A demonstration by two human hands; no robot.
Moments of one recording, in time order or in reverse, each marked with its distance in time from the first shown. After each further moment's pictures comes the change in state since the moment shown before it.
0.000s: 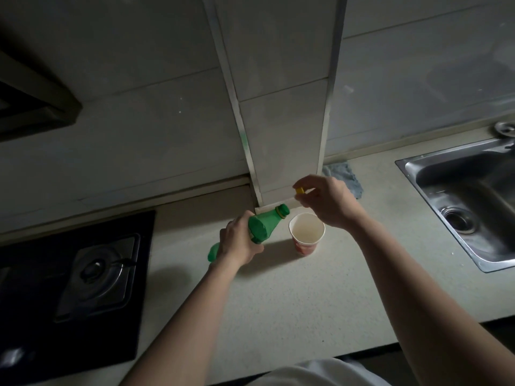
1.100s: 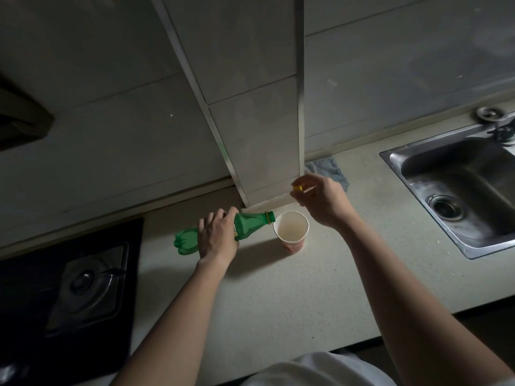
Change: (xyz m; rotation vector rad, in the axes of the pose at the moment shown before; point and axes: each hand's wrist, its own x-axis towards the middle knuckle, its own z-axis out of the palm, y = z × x) left_hand 0.011 0.006 0.005 0.512 0.196 0.095; right_hand -0.008 0.034 -0.006 0.099 0.101 0.131
